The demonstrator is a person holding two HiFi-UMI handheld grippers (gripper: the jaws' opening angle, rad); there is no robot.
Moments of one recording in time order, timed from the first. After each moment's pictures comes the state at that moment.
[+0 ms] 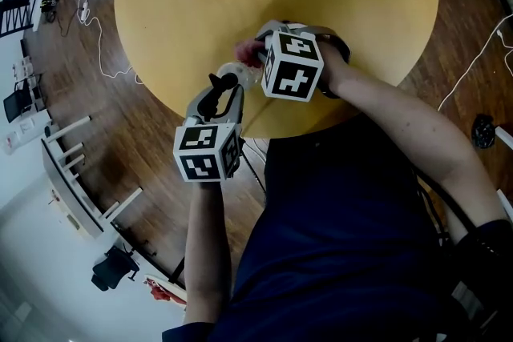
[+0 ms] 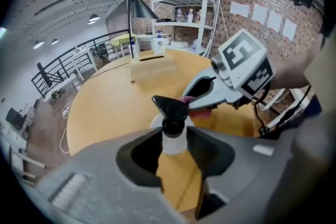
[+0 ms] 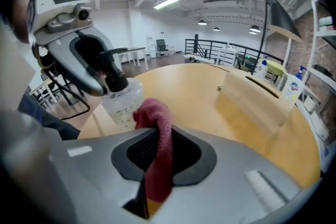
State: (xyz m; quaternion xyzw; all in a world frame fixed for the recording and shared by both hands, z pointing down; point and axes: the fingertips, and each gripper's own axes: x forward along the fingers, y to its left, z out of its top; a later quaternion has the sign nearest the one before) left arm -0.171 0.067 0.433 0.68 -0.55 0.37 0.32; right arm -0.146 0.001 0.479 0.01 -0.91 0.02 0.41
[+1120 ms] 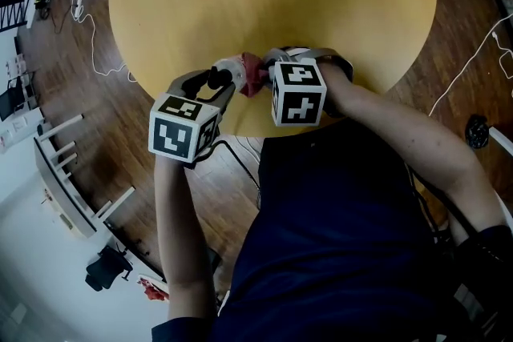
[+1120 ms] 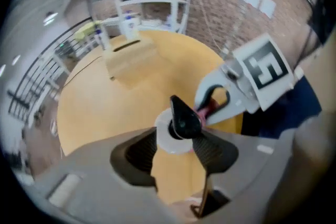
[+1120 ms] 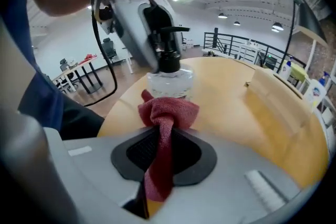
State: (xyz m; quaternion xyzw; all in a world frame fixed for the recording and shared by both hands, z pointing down) left arm -0.177 0.057 0.435 0.70 -0.40 0.48 0.33; right arm -0.128 0.070 0.489 -0.10 -0.90 0.00 0.43
